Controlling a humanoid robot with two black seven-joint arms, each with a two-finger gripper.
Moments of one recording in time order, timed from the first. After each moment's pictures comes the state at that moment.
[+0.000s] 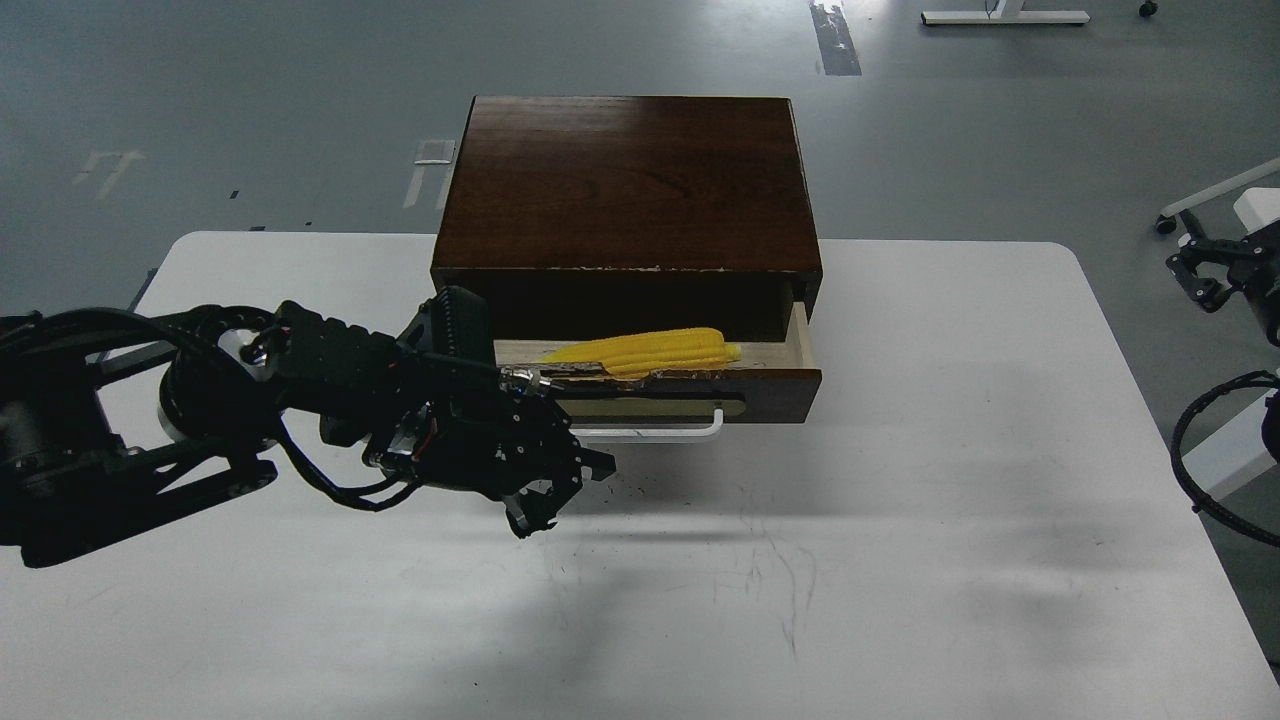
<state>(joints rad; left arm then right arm) -0.99 0.69 -0.30 -1.70 2.18 -0.49 -0.45 0.74 -0.63 0.46 0.44 0.52 0.49 0.27</state>
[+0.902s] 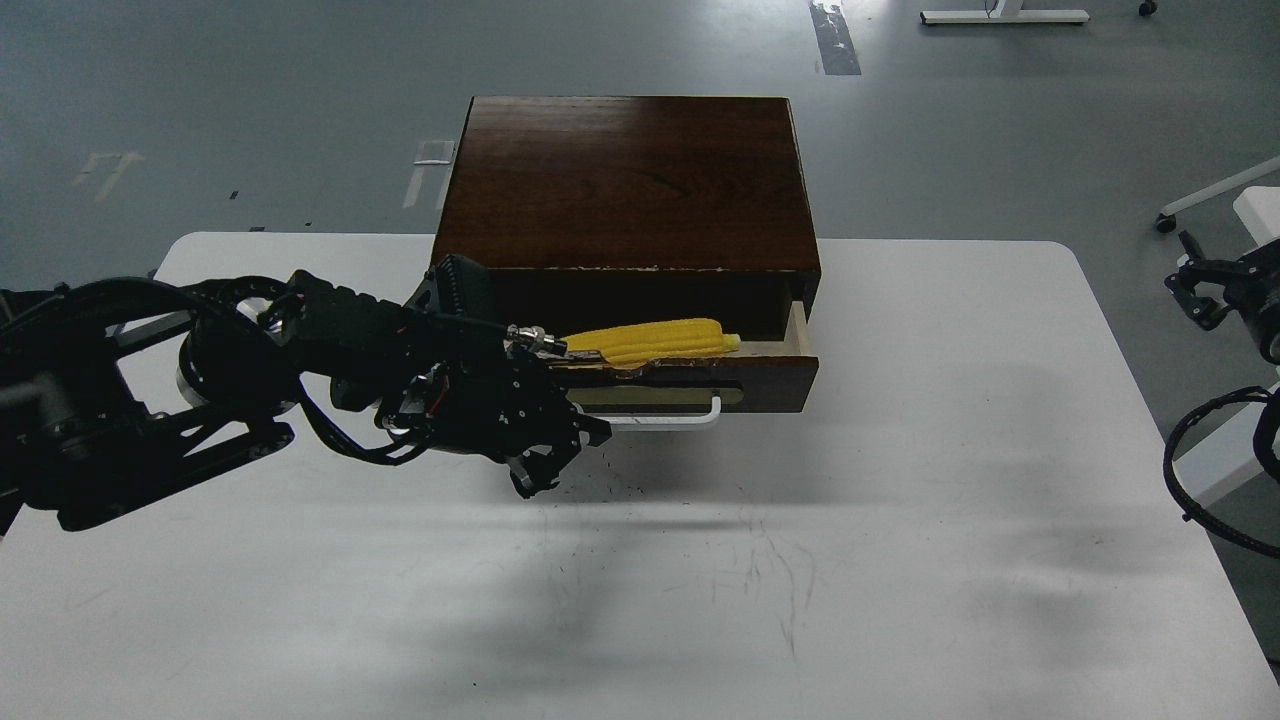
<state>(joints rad) -1.03 0.64 -0.30 -1.56 2.18 -0.49 -0.45 0.74 -0.61 0.46 0.40 0.52 0.49 0.26</state>
